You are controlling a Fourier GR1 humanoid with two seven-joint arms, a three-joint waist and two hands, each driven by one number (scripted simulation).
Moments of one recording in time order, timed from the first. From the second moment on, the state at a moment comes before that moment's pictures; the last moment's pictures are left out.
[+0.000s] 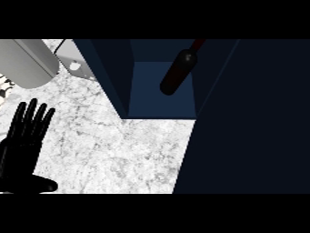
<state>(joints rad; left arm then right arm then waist) 0.07 0.48 -0.17 -1.52 0.77 -0.16 -0.46 0.24 -0.90 0.83 -2.51 -0.01 -0.36 -0.01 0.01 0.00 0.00</state>
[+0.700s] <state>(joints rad) 0.07 0.58 -0.07 -1.52 0.84 -0.27 -0.41 0.11 -0.84 0.80 -2.50 -0.02 -0.29 0.09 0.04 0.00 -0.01</state>
